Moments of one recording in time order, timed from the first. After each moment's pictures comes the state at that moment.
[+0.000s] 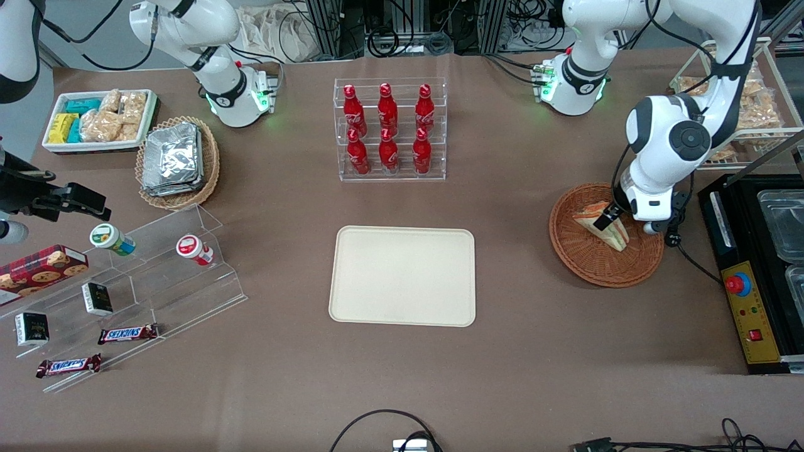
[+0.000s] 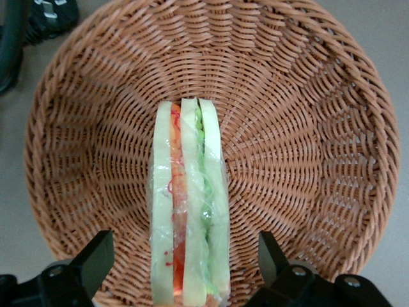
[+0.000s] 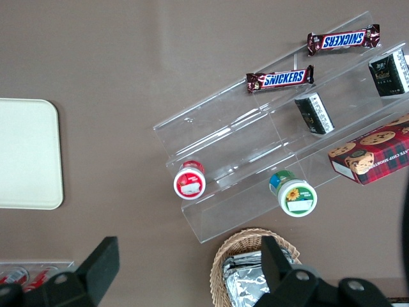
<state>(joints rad) -0.01 0.02 -0.03 -2.55 0.05 2.56 -0.85</state>
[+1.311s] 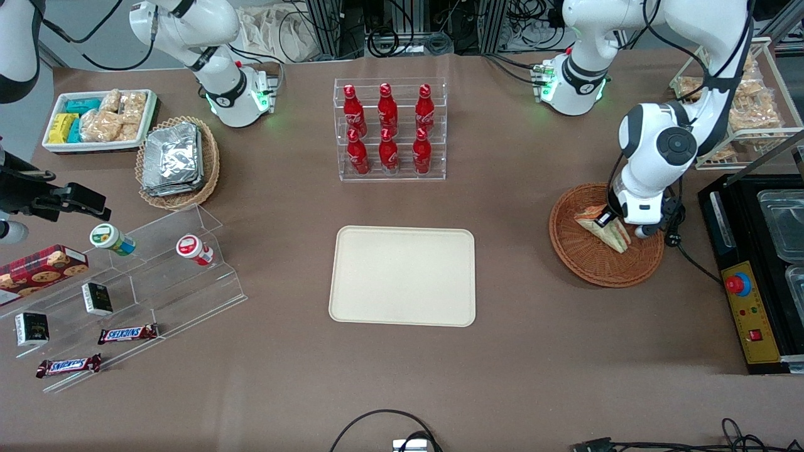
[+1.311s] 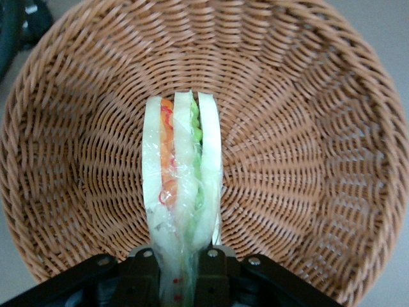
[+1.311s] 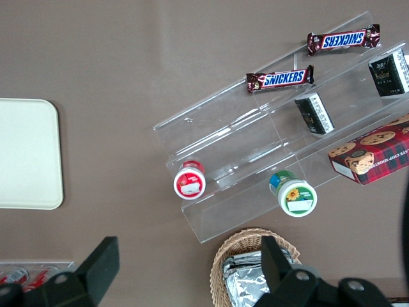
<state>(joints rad) -0.01 0.04 -0.04 -2.55 0.10 2.59 -0.80</state>
